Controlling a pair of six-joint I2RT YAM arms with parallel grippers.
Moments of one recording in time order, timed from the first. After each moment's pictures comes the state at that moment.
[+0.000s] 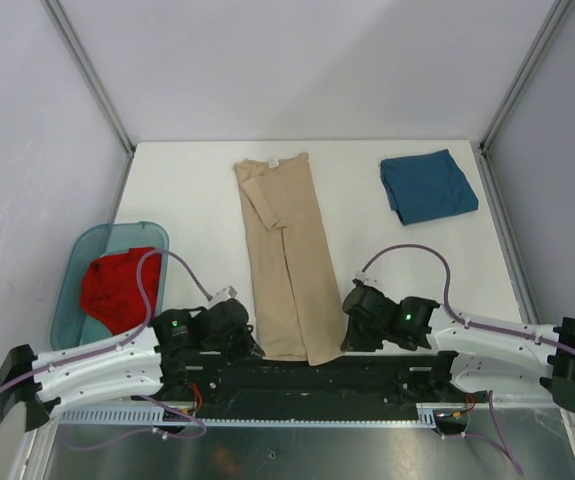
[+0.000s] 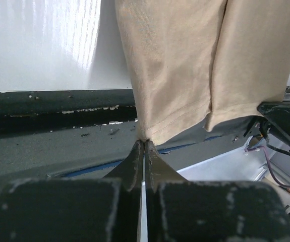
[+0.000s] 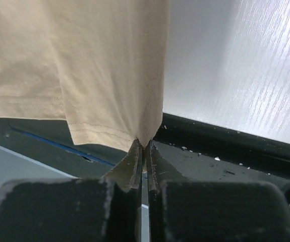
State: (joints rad) left arm -1.11 0.78 0.44 -0.68 -0.03 -1.46; right arm 1.12 1.05 0.57 -0.60 0.05 1.11
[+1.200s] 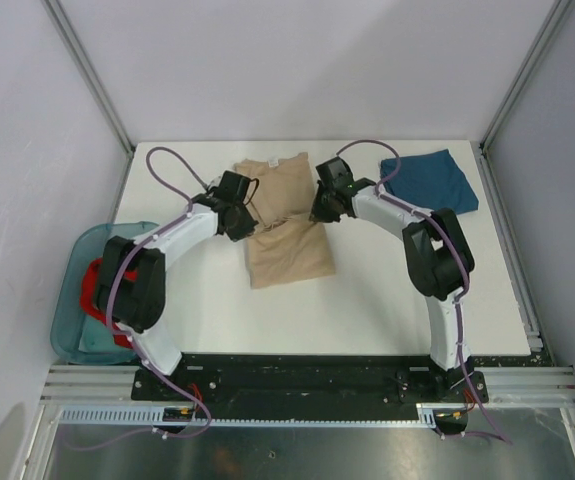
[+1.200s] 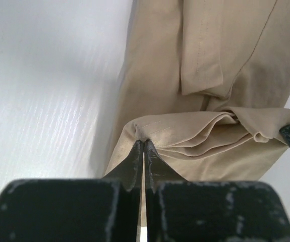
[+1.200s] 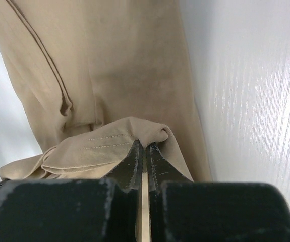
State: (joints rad) left arm -0.40 1.71 1.21 -0.51 -0.16 -0.88; right arm 0.53 2.08 1.59 -0.41 0.01 0.73
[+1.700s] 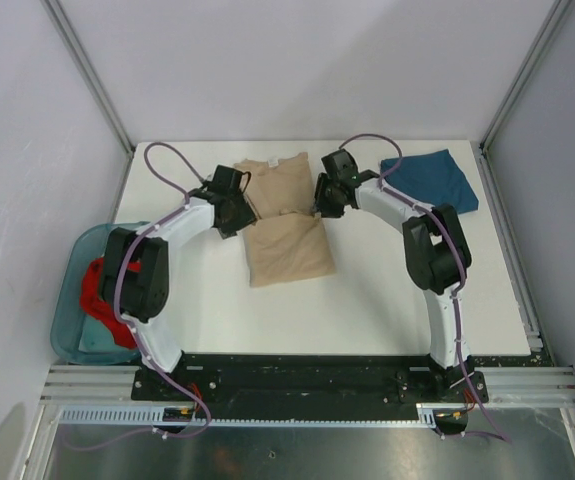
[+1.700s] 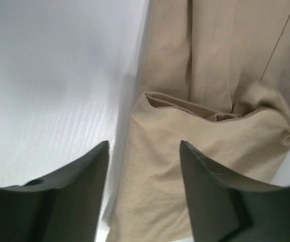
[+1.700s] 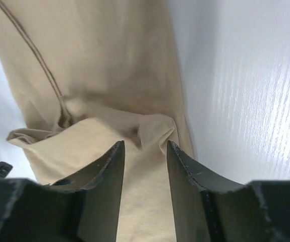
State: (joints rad) left arm -0.33 1.79 1.26 -0.48 -0.12 -0.78; right arm 0.49 2.14 1.68 -0.46 -0.04 0.68
